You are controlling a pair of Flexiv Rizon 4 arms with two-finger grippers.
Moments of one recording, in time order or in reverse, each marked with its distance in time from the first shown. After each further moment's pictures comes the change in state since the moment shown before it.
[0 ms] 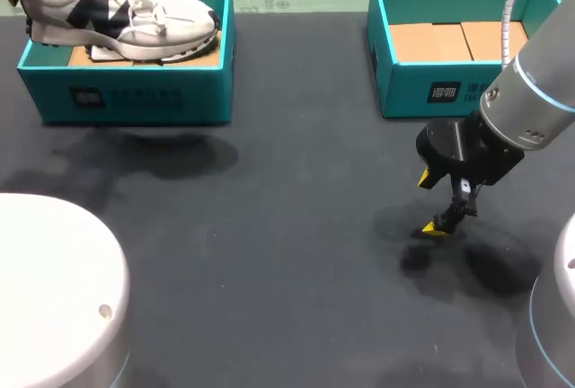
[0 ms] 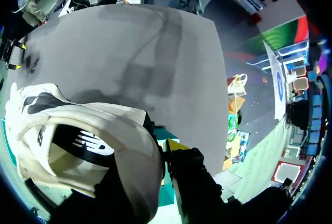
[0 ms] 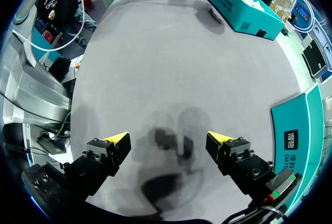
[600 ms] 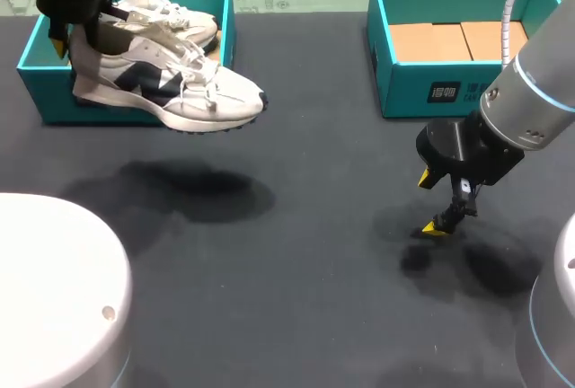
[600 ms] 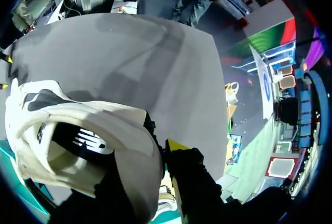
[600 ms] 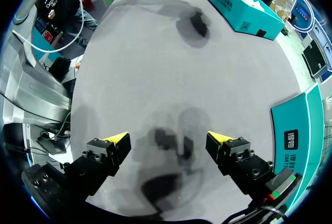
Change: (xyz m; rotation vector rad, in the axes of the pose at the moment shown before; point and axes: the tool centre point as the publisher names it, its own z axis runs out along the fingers) left arm -0.078 -0.071 0.014 0.043 0.132 0.035; right arm 0.000 0.000 0.000 0.000 0.000 0.000
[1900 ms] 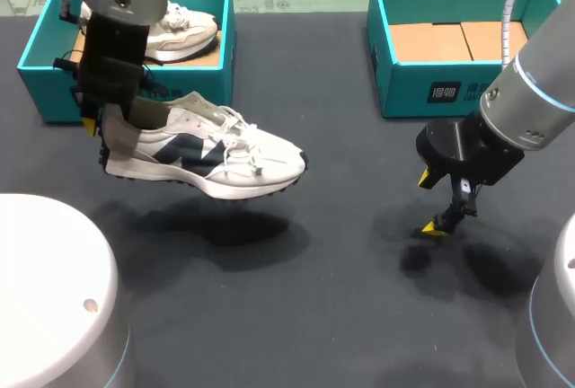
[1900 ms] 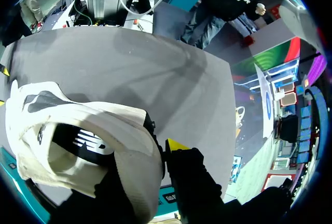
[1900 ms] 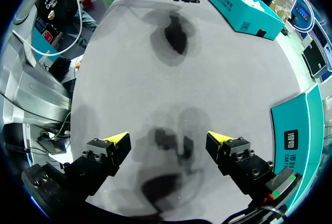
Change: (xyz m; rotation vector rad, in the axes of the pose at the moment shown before) left arm -0.073 -0.109 0.031 0.104 -0.007 -0.082; right arm 0.000 0.000 0.000 0.000 0.000 0.000
